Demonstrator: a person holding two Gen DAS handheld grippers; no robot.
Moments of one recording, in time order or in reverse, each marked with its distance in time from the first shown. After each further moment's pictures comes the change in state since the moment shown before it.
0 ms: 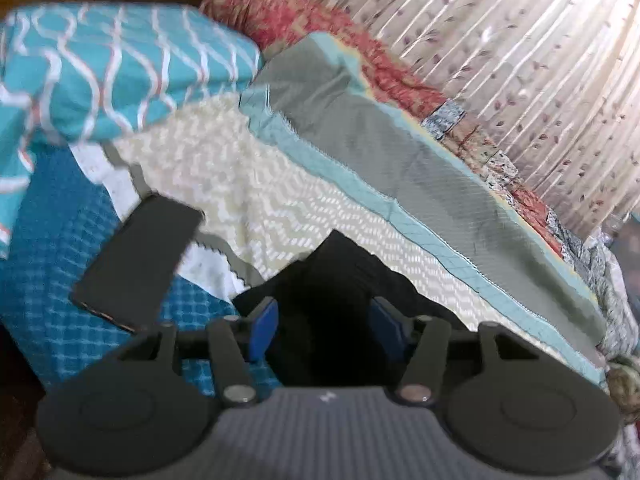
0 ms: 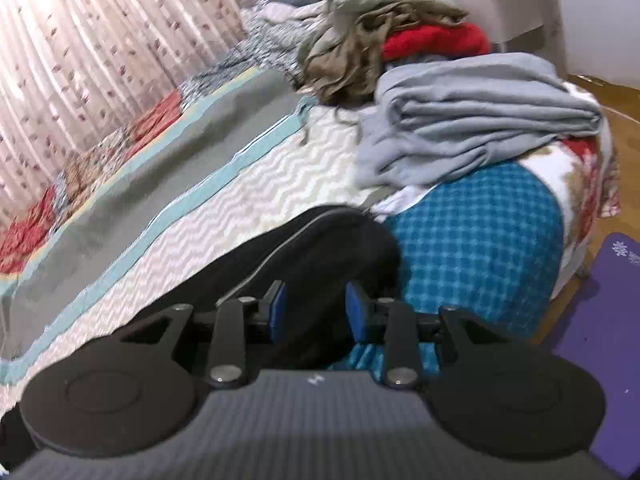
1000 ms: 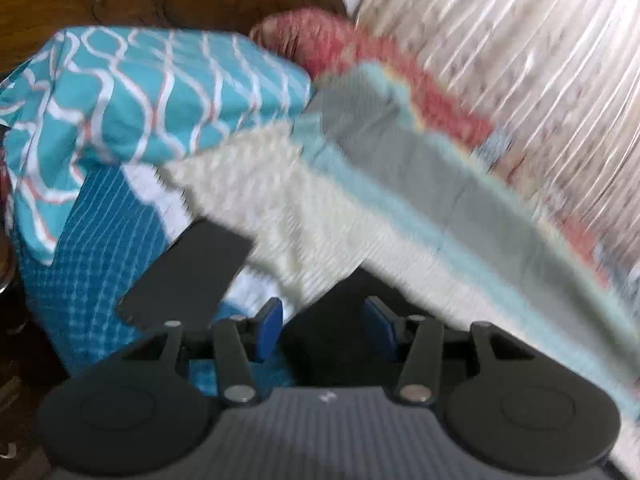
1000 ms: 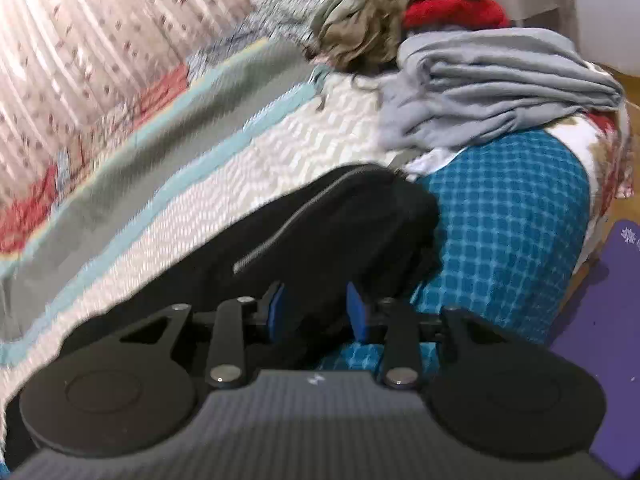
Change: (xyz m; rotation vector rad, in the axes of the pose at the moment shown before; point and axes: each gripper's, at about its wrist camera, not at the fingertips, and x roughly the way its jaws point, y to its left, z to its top) left arm -0.021 -0.008 -0.010 -0.029 -0.145 0.157; right arm -0.003 0.012 -0.023 0.063 0.006 0.007
